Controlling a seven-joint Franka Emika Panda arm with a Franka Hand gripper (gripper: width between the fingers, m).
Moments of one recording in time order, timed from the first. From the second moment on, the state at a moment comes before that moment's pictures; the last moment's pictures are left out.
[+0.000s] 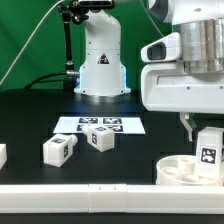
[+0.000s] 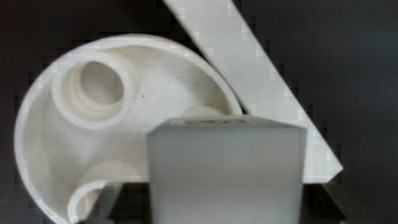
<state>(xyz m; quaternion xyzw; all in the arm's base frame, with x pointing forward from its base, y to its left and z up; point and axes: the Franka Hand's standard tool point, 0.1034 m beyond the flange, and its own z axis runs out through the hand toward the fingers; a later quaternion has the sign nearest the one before) 0.635 0.118 0.077 -0.92 0.38 -0.01 0.08</state>
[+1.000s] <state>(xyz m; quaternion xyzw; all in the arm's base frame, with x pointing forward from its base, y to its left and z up) 0.636 0.114 0.078 -0.68 0.71 0.02 0.16</state>
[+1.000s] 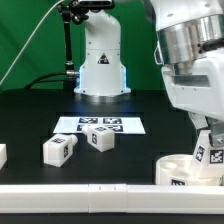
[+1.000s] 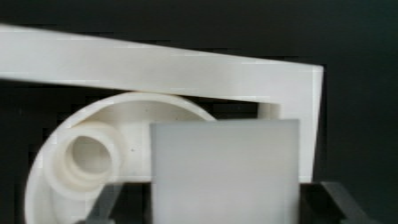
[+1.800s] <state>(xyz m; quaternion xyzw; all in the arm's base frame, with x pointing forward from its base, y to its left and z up) 0.633 0.136 0.078 -0.45 0.87 0.06 0.18</state>
